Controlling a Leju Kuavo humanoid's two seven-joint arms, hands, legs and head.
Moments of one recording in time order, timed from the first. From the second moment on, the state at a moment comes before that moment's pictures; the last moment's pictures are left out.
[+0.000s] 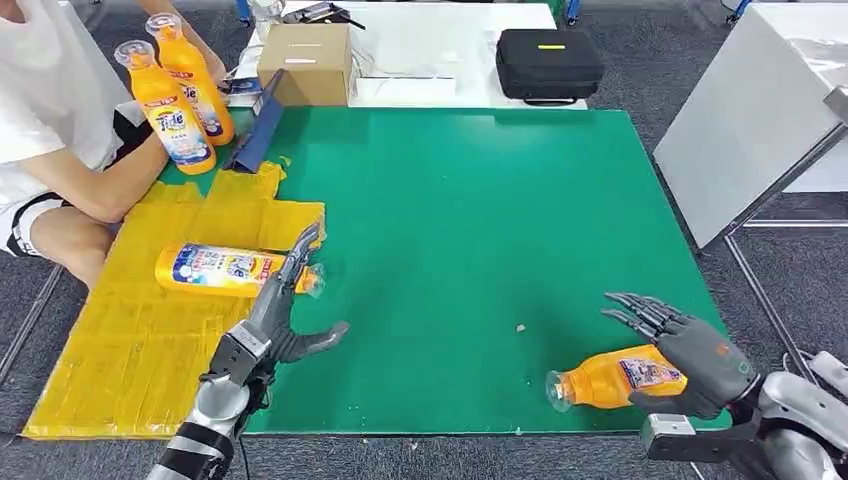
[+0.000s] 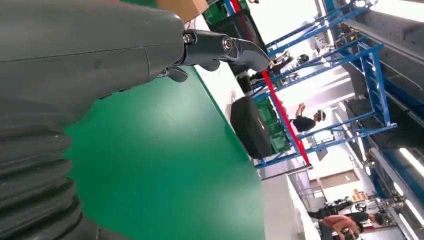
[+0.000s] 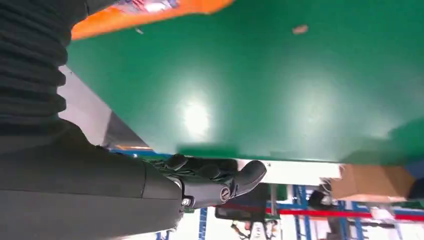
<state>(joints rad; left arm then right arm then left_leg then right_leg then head) -0.17 -0.08 -0.21 -1.28 -0.31 -0.01 -0.70 0.09 -0.70 0.09 -1.71 0.67 0.14 -0.52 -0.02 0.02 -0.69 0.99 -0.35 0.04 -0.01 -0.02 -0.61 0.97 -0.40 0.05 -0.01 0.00</state>
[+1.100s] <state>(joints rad) -0.16 -0.08 -0.20 -1.28 -0.29 -0.02 -0.70 0.14 -0.68 0.03 -1.52 0.87 0.08 -0.39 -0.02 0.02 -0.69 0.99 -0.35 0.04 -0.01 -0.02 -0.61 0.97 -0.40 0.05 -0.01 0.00</state>
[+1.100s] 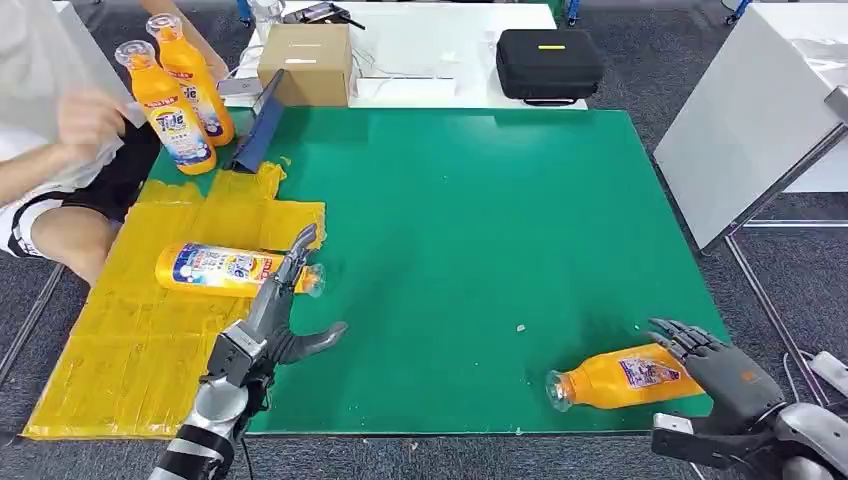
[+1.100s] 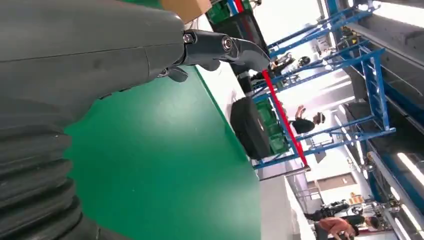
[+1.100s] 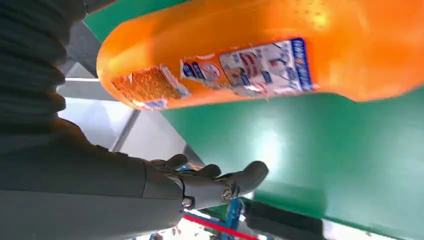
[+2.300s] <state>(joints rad) -0.17 -0.08 -0.20 -1.28 -0.26 -0.04 -0.70 -0.05 -0.61 0.14 -1.20 0.97 0.04 -0.37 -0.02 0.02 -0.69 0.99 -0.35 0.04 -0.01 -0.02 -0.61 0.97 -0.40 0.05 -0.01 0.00</state>
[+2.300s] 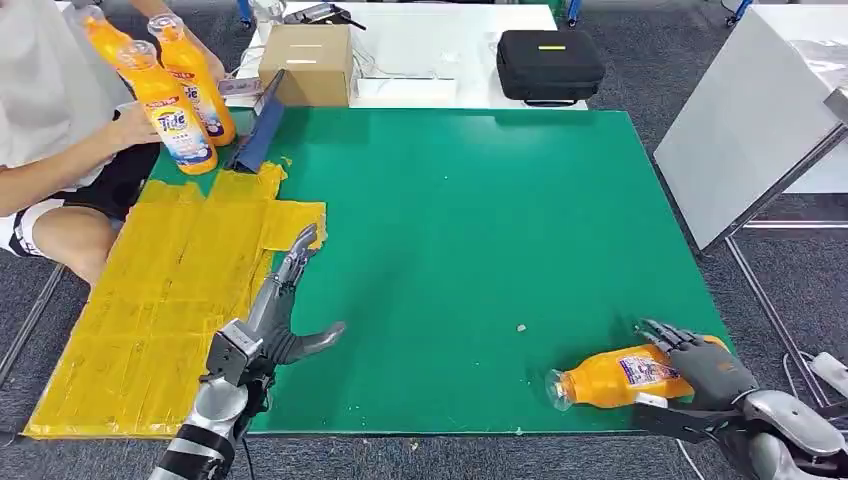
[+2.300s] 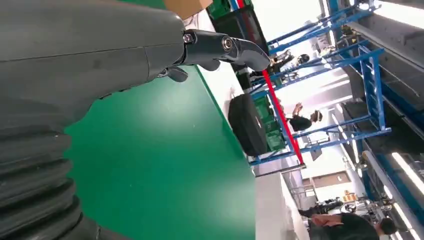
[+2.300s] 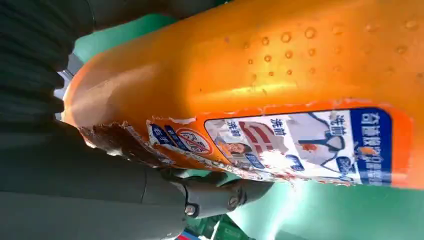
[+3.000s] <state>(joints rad) -0.17 -0.12 -0.20 -1.25 -0.30 -0.04 -0.70 -0.24 -0.26 0.07 -1.12 1.00 -0.44 -0.27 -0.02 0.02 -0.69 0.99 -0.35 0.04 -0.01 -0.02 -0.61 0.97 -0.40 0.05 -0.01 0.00</state>
